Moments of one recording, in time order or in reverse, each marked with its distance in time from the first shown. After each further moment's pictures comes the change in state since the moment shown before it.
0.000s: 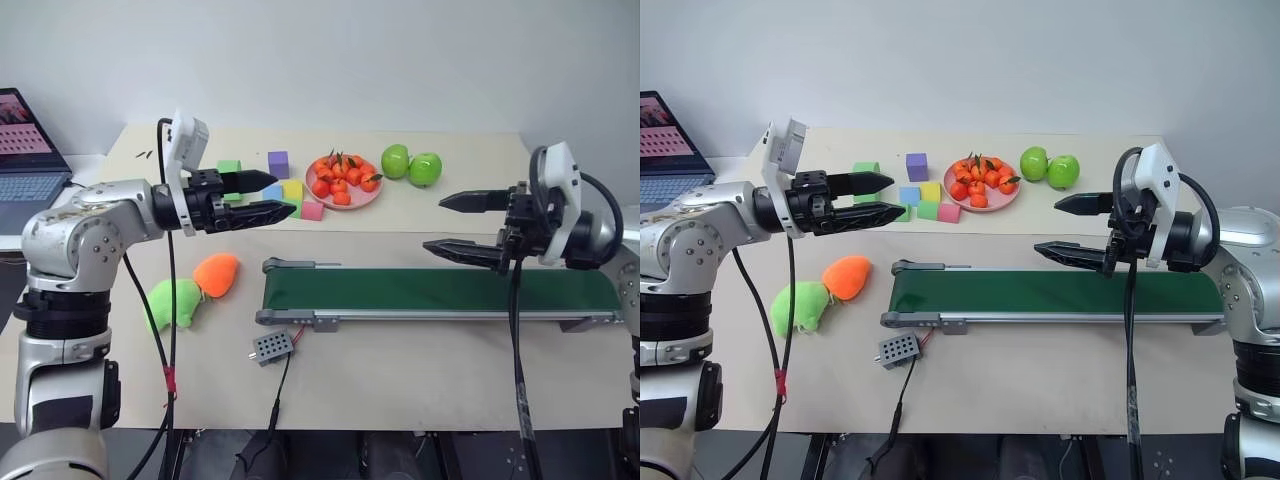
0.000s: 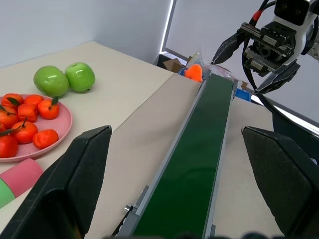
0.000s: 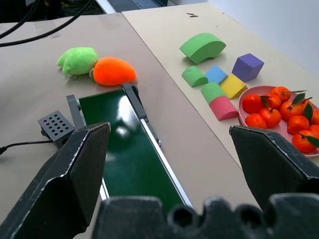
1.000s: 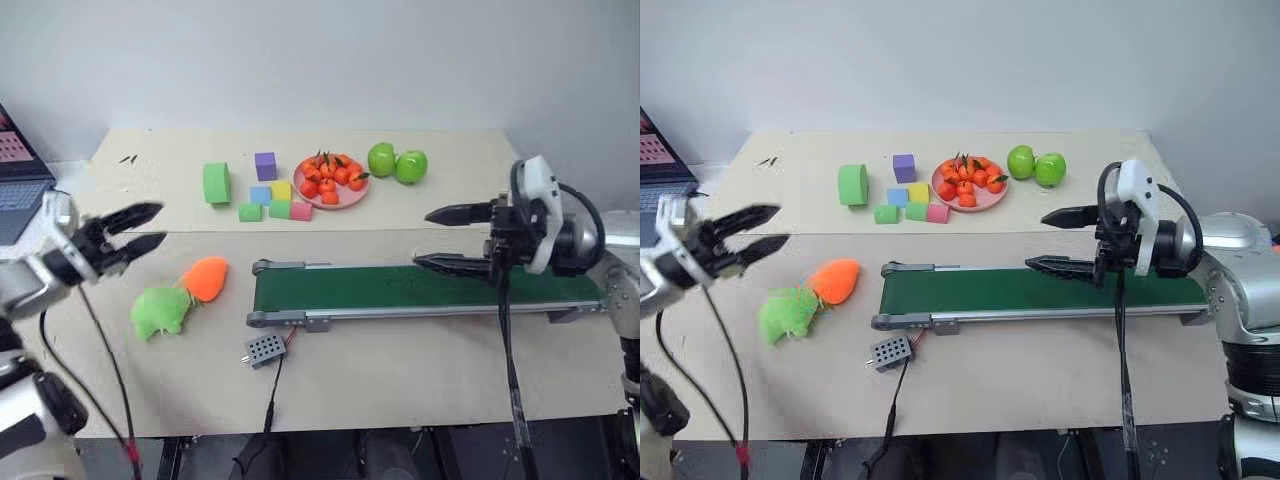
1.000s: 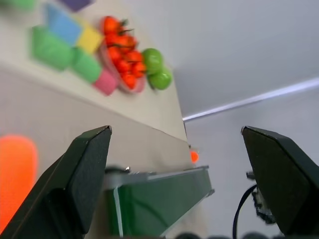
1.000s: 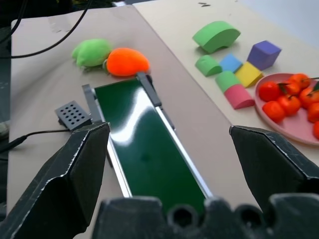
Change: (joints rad) left arm 0.172 0.154 0.673 0.720 -0.212 0.614 0.345; right arm -0.008 0.012 0.077 0.025 0.002 0.001 0.060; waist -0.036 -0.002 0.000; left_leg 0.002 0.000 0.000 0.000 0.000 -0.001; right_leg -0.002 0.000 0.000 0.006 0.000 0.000
